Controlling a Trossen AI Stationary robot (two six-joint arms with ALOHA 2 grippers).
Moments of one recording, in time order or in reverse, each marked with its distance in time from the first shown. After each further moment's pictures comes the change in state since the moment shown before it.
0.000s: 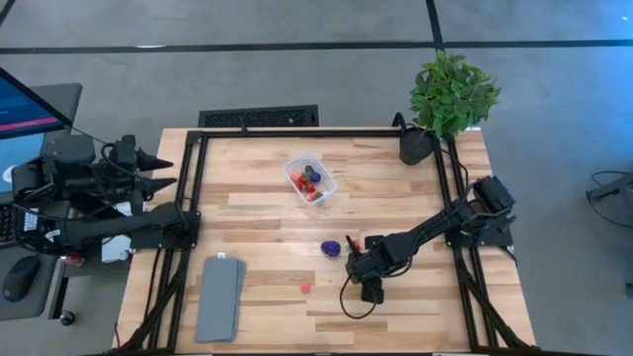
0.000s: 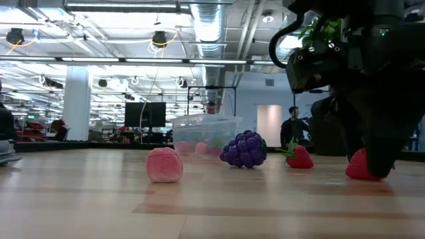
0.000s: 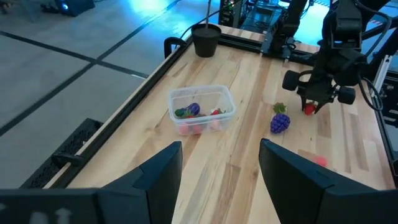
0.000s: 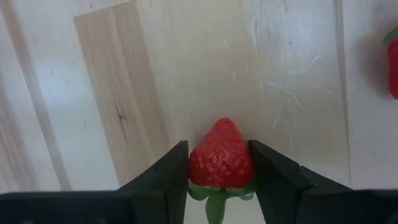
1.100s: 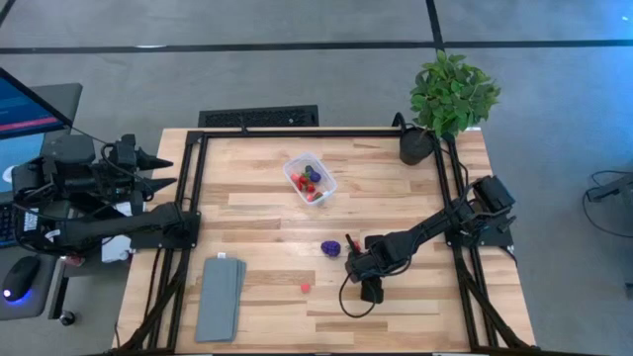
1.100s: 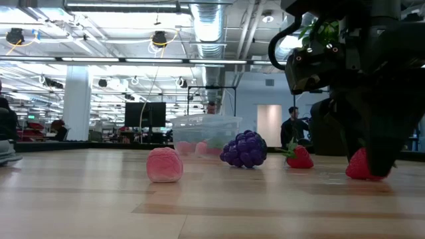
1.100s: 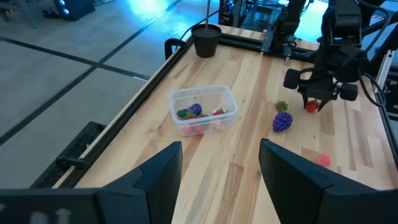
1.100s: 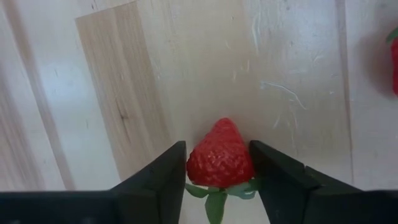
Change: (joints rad) left arm 0.000 0.000 0.000 0.001 -0.004 0.029; right arm -0.012 -0.004 -0.002 0.003 -0.020 -0.001
